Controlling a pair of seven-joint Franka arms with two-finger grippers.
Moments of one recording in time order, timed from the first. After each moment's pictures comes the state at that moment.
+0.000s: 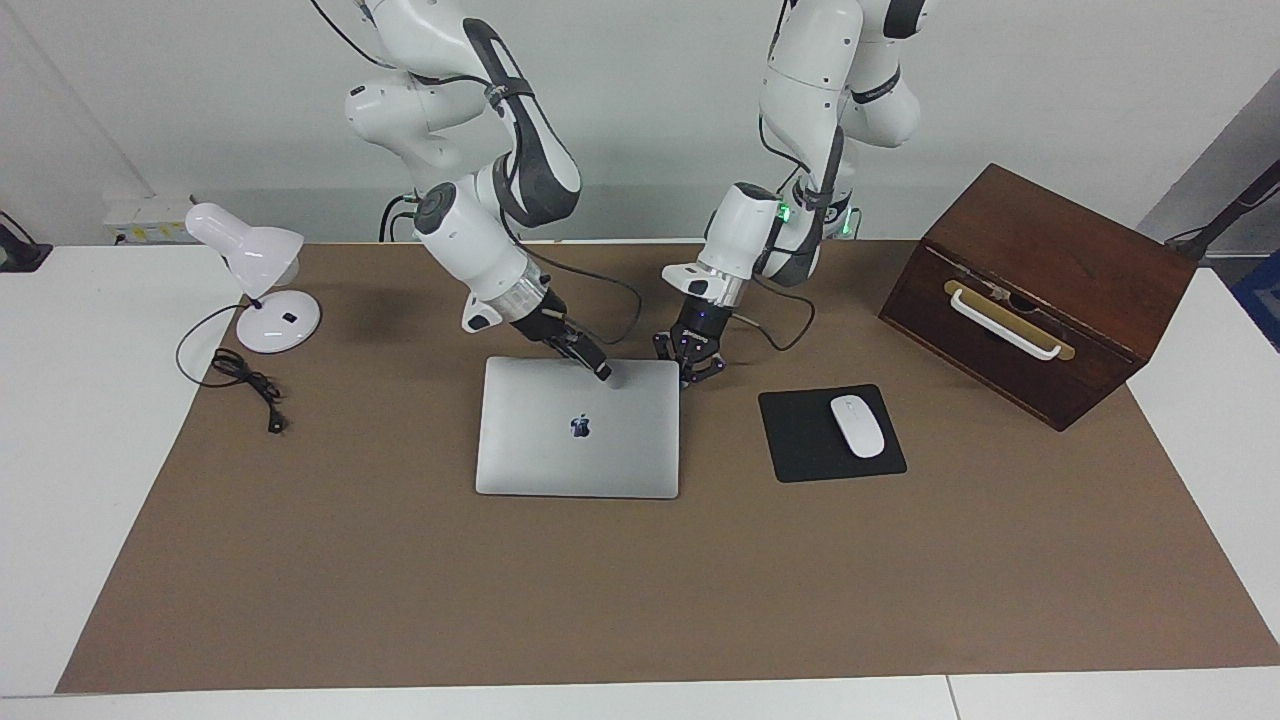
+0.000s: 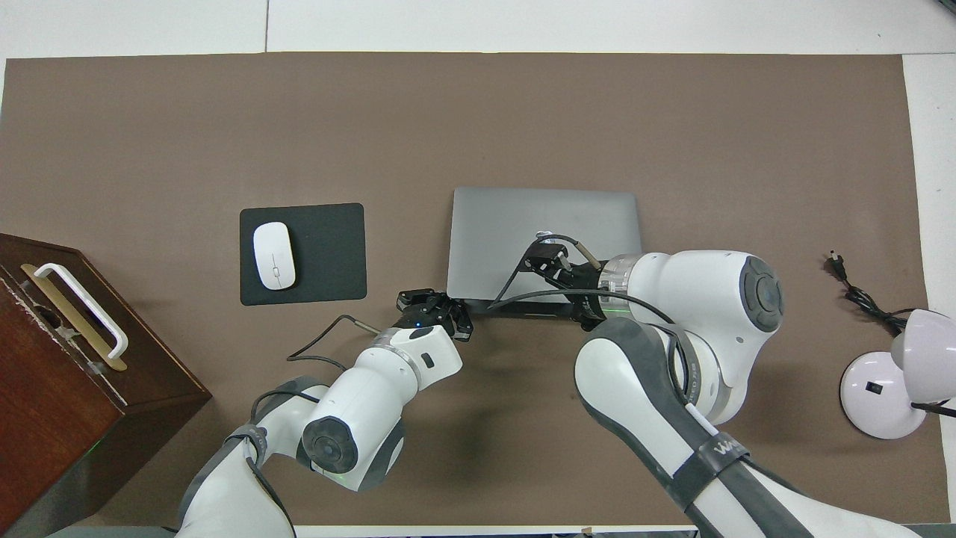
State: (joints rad) left arm -0.67 0.28 -0.08 -2.47 -0.22 3.49 0.00; right arm 0.43 0.08 0.02 -2.24 0.76 2.52 0.62
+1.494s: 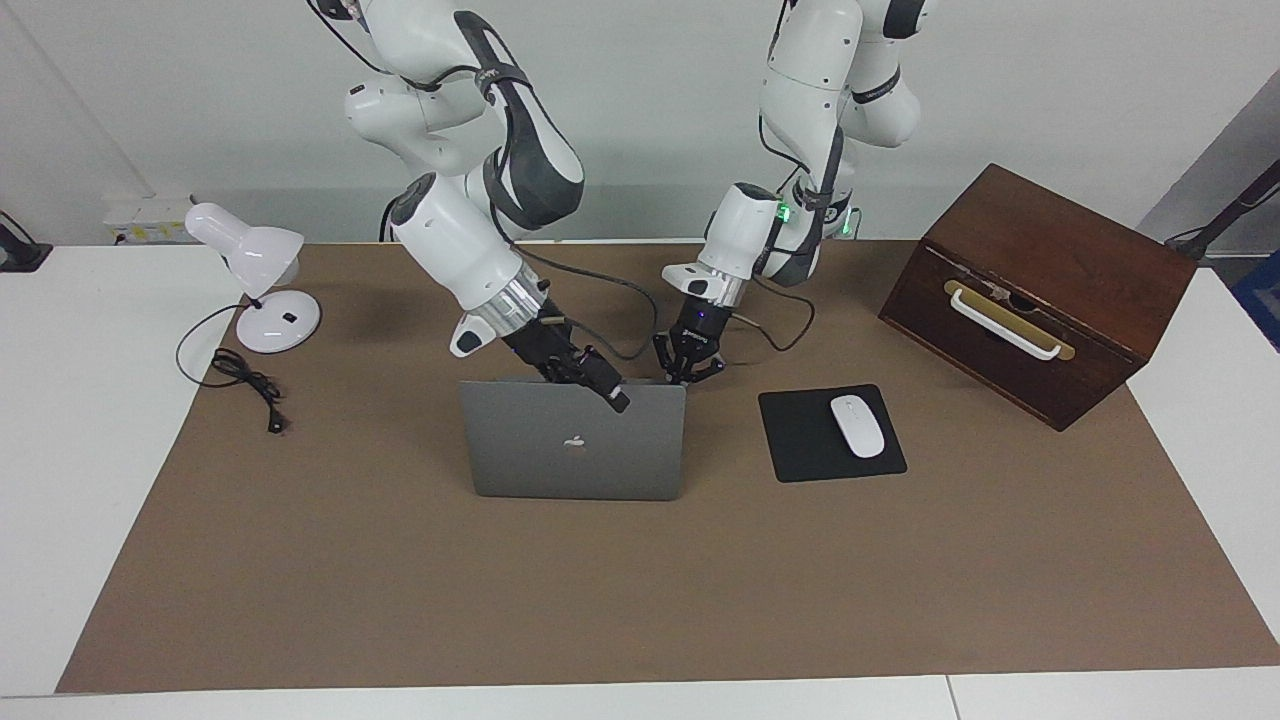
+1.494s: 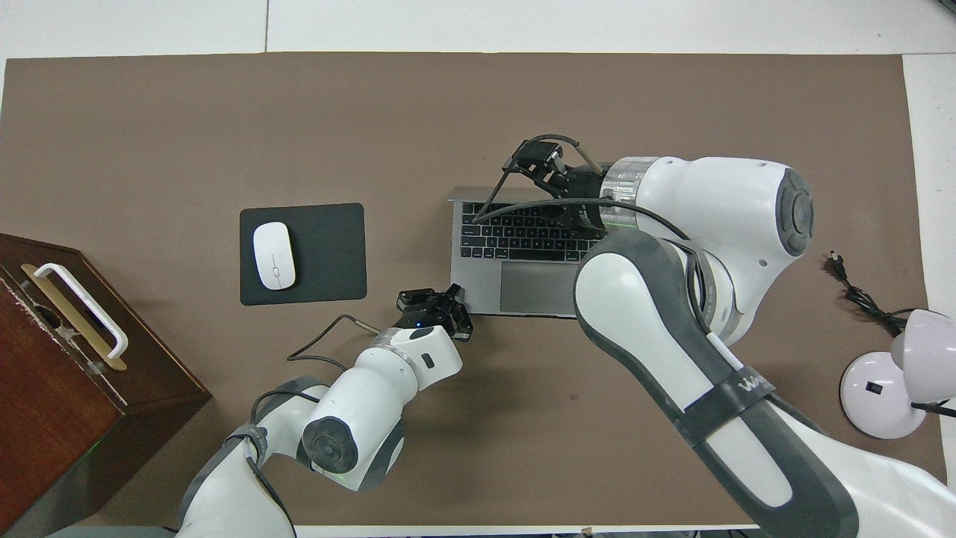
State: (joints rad) left arm -0.67 0.28 -0.08 -2.47 -0.22 3.49 0.01; right arm 0.39 0.22 0.01 -1.88 0.76 2.53 0.55
